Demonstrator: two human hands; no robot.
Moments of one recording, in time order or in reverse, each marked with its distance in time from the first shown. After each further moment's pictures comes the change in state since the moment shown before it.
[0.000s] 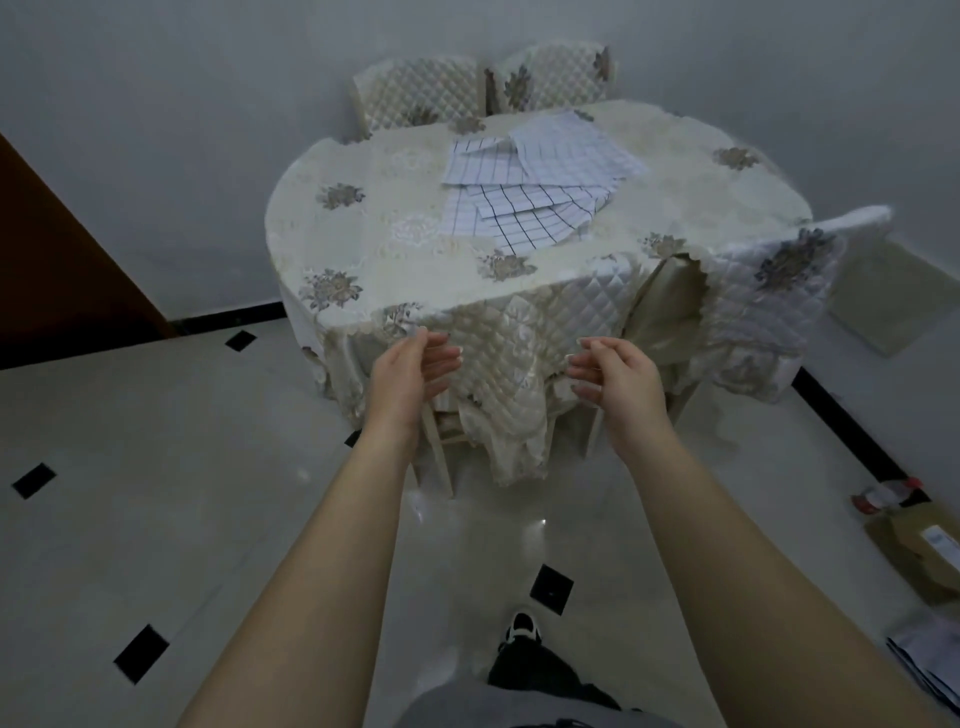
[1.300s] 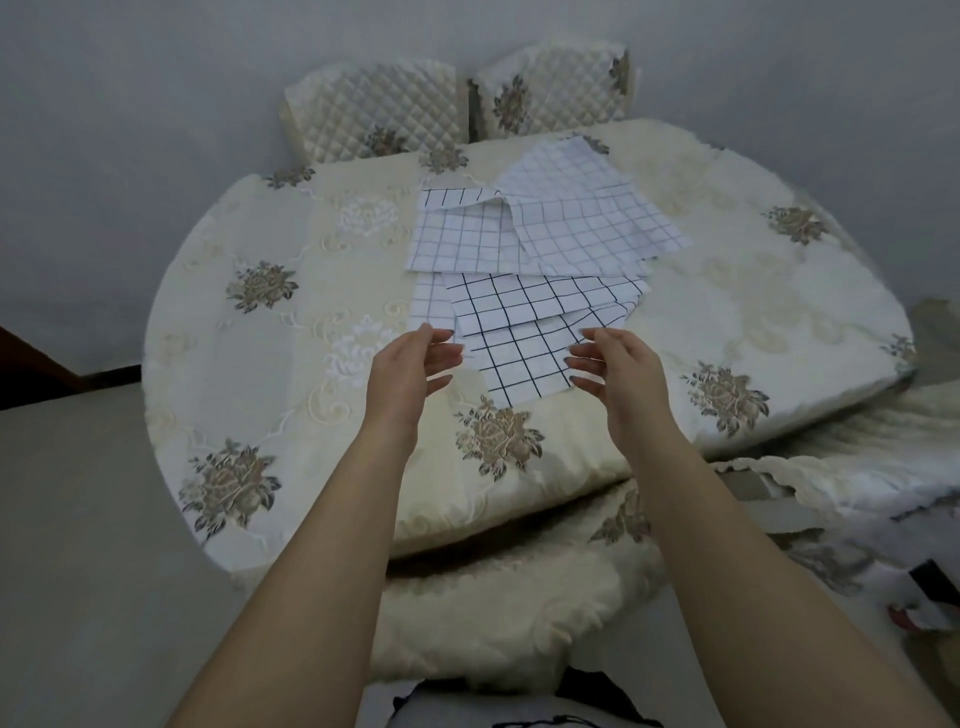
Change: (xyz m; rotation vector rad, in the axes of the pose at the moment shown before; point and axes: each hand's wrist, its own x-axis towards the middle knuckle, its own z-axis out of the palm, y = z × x) left_hand 0.386 0.073 0.127 0.002 -0.028 -0.051; right_hand 0.384 -0.080 0.110 0.074 0.014 0.051
